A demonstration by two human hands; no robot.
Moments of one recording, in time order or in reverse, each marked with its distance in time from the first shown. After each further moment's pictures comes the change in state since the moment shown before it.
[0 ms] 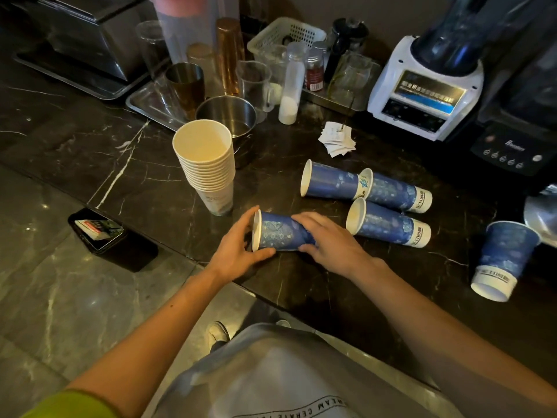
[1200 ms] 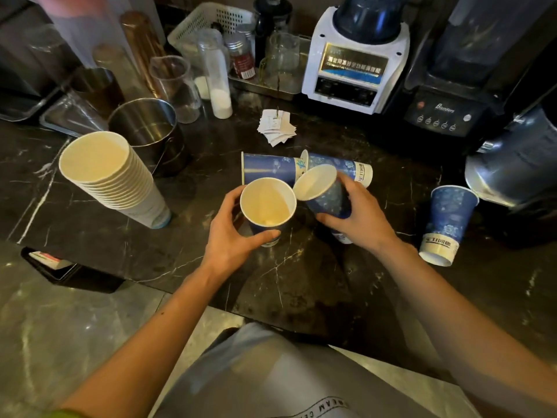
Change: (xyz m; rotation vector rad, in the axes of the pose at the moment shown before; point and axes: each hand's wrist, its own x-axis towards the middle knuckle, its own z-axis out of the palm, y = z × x) left_hand 0.033 0.077 0.085 -0.159 0.138 0.214; right_hand -0.076 0.114 -0.059 0.322 0.336 0.401
